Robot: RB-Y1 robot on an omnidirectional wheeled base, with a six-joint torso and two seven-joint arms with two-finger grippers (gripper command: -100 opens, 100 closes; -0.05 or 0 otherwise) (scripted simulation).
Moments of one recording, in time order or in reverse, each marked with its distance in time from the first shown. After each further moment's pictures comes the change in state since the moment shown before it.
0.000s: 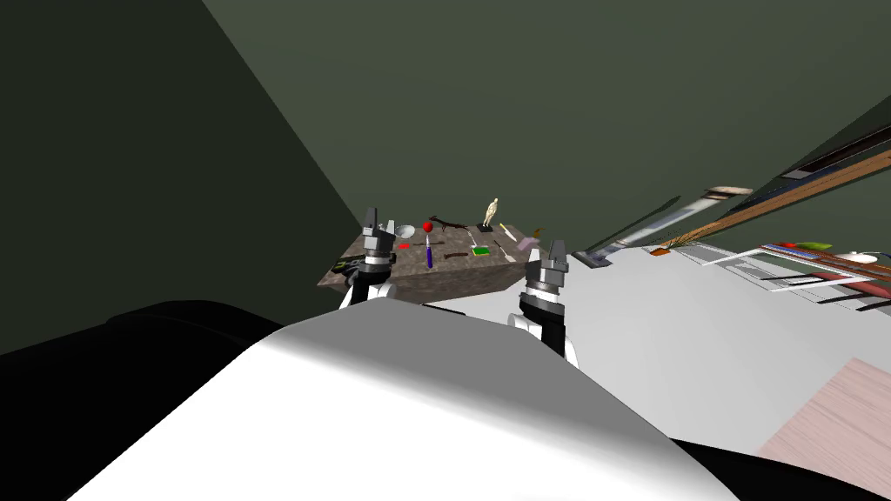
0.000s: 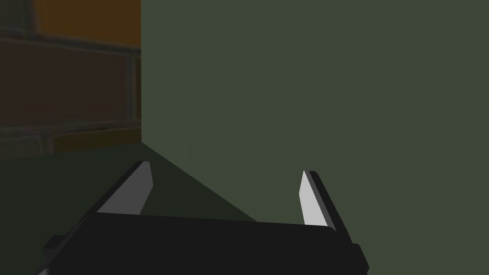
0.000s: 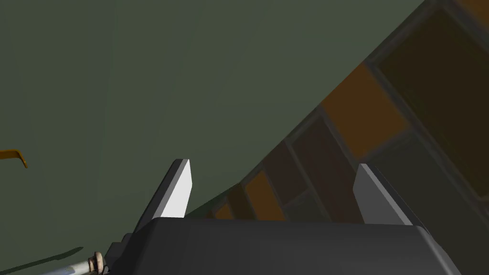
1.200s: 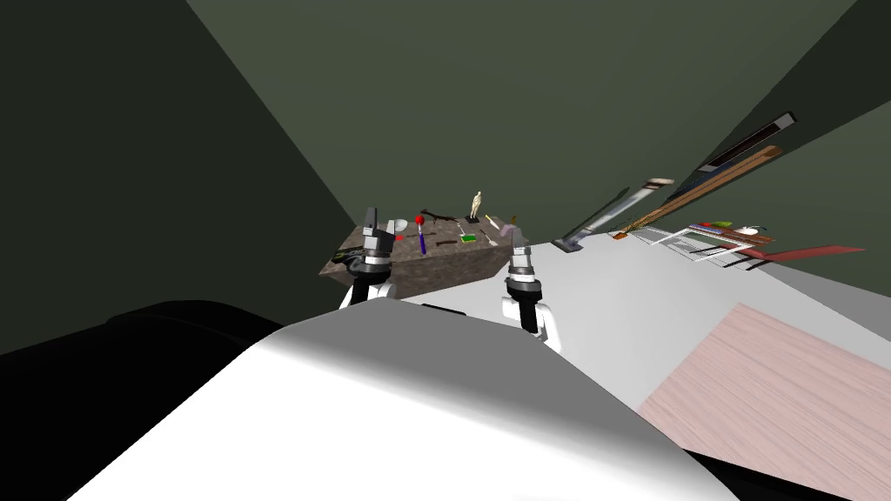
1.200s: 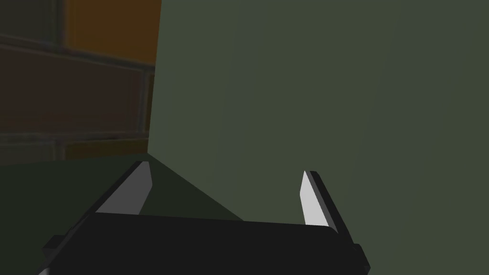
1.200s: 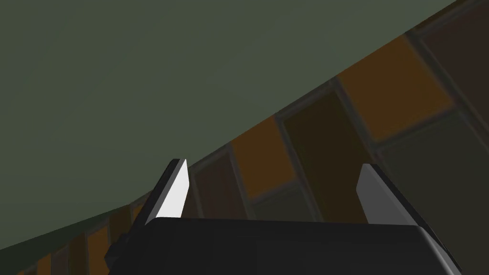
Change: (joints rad) left arm 0.000 0.000 0.000 0.000 0.000 0.000 0.000; right arm -0.231 -0.088 0.041 0.155 0.332 -0.088 0.066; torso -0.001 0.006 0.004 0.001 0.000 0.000
